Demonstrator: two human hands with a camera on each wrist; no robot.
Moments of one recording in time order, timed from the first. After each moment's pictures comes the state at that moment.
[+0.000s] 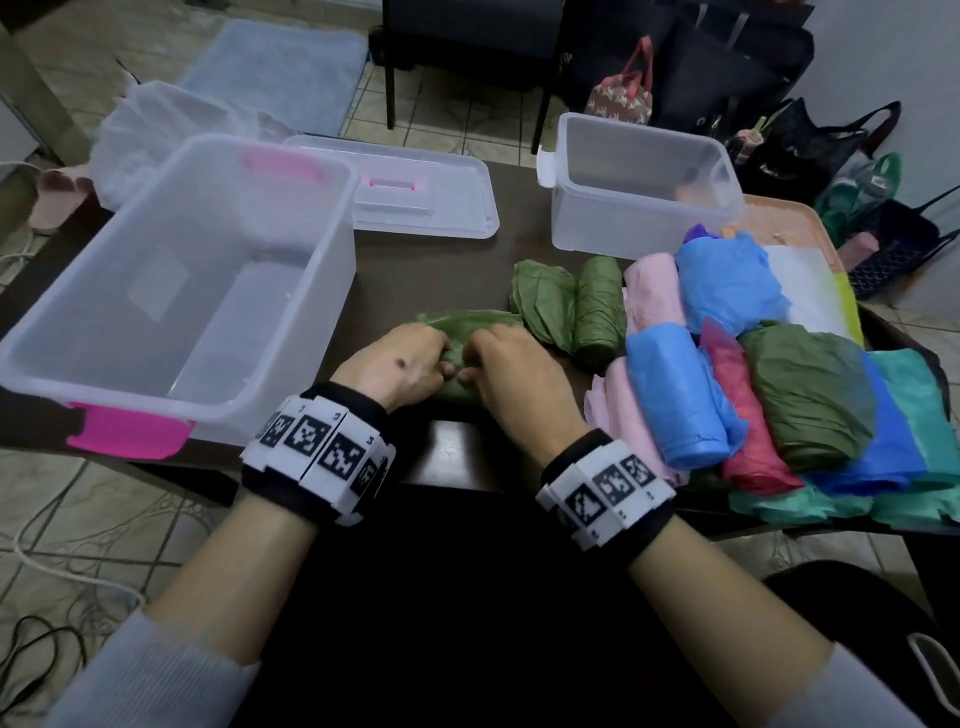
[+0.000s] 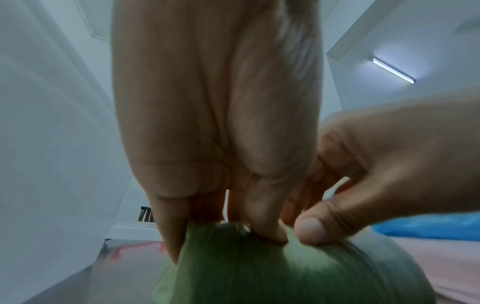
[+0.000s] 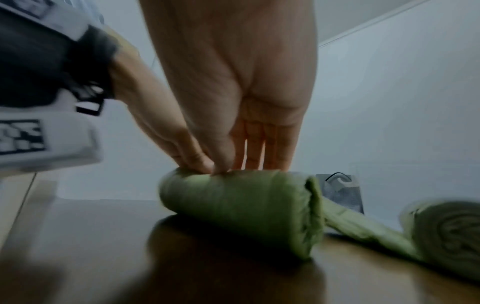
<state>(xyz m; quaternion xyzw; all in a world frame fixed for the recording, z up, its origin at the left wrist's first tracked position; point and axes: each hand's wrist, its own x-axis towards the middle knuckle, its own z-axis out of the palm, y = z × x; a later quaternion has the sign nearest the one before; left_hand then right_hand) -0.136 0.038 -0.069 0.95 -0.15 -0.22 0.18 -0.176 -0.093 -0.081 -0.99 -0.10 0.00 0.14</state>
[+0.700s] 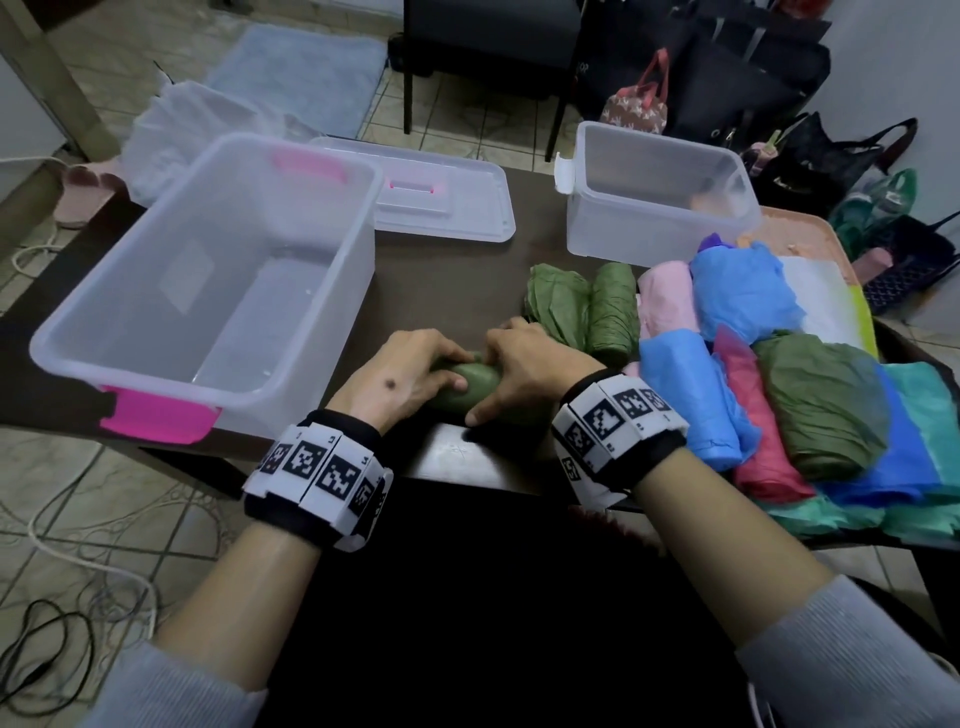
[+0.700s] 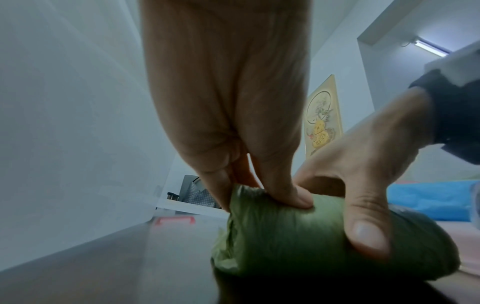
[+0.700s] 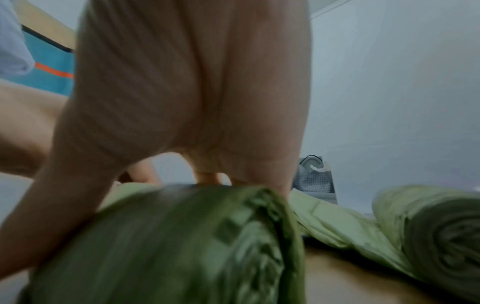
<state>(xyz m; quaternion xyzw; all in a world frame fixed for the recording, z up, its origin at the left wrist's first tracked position) -0.149 0.058 -0.082 0.92 -0.14 -0.16 0.32 -0.141 -0.100 -0.071 -0.96 -0.09 0.24 0.08</state>
